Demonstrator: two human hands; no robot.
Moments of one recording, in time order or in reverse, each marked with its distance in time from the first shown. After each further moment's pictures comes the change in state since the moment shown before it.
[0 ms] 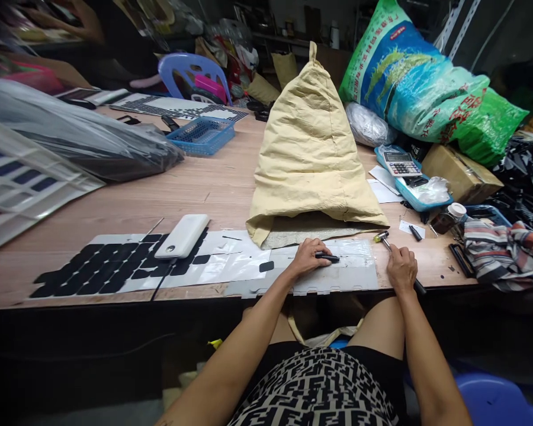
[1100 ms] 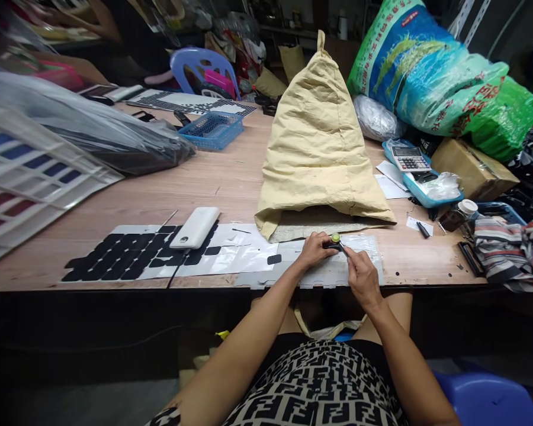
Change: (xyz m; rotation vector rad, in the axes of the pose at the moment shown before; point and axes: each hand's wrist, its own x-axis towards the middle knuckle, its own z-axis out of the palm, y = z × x) left_hand 0.007 0.000 0.008 0.026 0.087 -0.057; right_hand -0.027 -0.126 -0.046 0.803 -0.210 -0.122
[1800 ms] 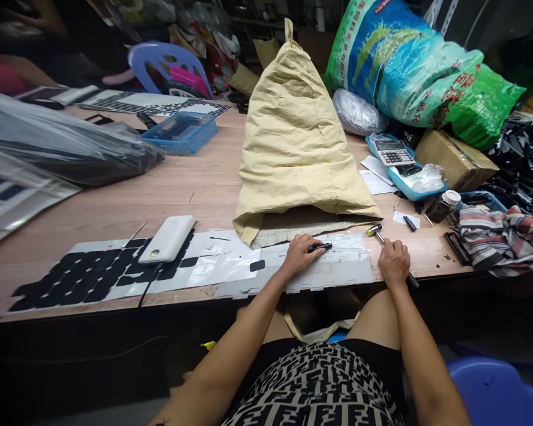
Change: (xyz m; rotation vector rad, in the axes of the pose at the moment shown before) left_hand -0.007 -0.011 0.007 0.058 0.085 0.107; right_hand 0.002 0.112 -0.052 -0.813 0.204 0.224
